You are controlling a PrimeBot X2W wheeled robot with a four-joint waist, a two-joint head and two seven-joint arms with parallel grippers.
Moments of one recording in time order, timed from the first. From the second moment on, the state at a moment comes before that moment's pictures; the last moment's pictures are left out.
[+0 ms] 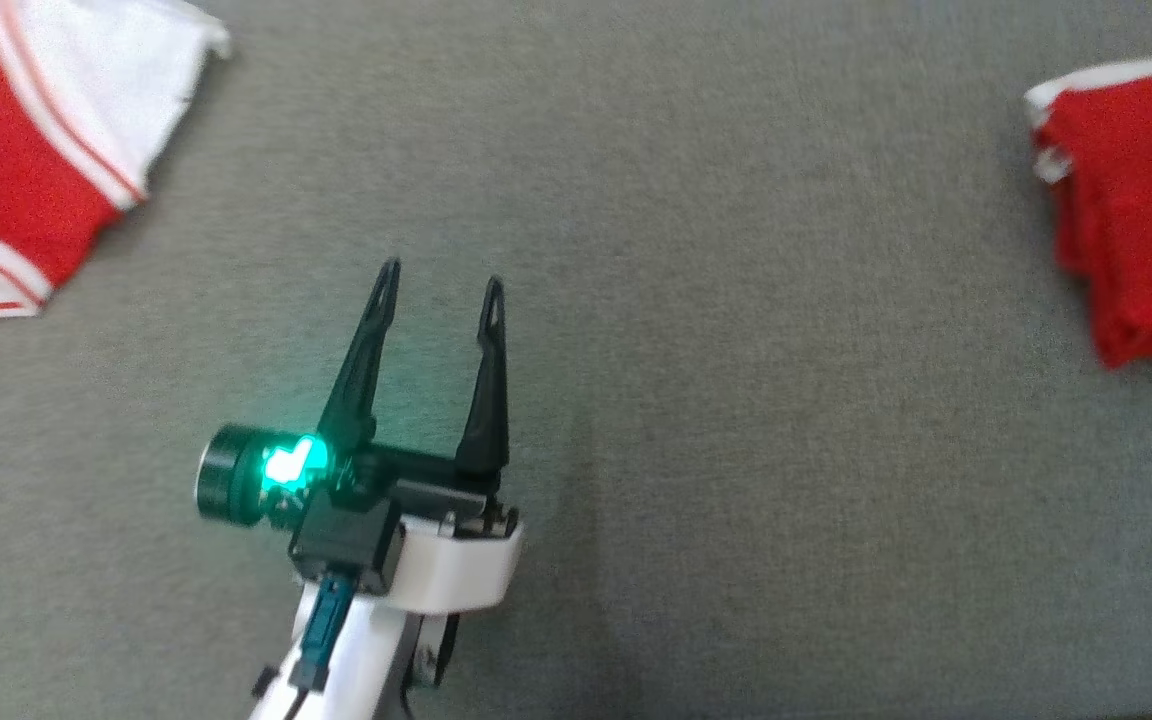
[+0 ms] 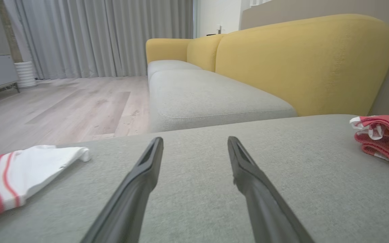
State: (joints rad) left arm -0.20 0.05 -0.42 -0.01 -0.06 0.19 -0.26; right arm -0.37 -0.59 -0.06 0.44 0.45 0.13 0.09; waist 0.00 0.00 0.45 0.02
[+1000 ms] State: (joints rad) left arm -0.27 0.05 -0.44 0.05 -0.13 0.20 -0.26; right arm -0.35 -0.40 -0.20 0.30 0.26 0.13 -0.01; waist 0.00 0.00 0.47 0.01
